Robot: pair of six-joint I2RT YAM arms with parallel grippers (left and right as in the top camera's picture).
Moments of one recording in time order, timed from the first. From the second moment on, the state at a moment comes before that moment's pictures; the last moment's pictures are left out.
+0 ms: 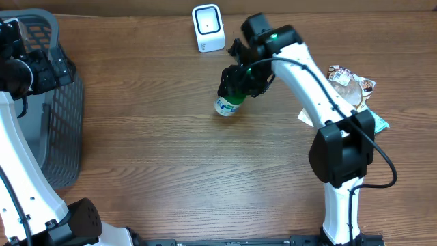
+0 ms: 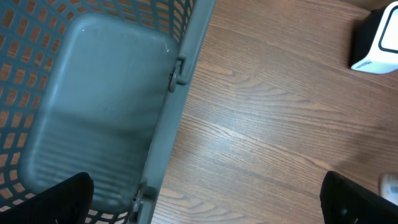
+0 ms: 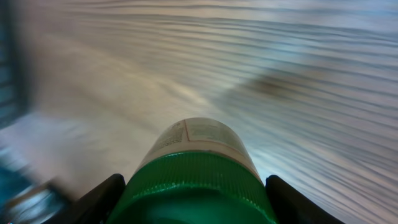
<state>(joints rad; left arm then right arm) 0.39 1.69 2.19 -1.54 0.09 -0.02 0.37 2.18 2.03 -1.24 -0.55 0.13</state>
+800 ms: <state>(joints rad) 0.39 1.69 2.19 -1.54 0.09 -0.02 0.17 2.13 2.03 -1.43 -1.31 -0.33</state>
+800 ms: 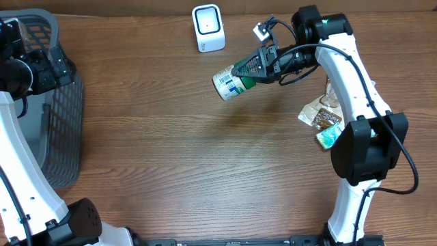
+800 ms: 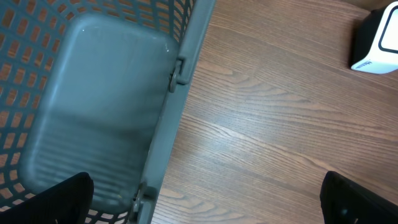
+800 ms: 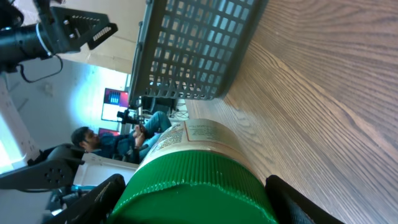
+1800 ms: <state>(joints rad) 0.39 1.69 2.19 -1.54 0.09 -0.02 0.25 1.91 2.03 -1.43 -1.10 -0.36</state>
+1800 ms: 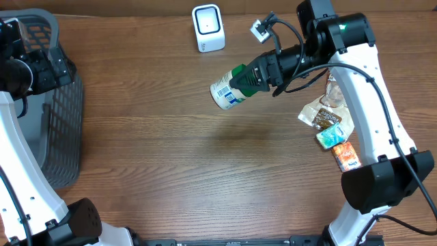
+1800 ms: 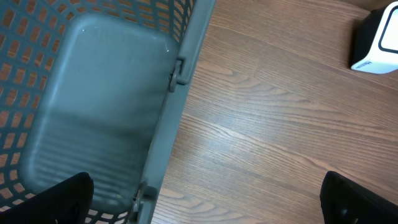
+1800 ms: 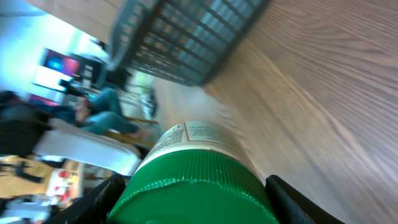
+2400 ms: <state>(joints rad) 0.39 1.69 2.19 -1.54 0.09 -0.02 0.59 1.91 1.98 -0.93 -0.06 -0.01</state>
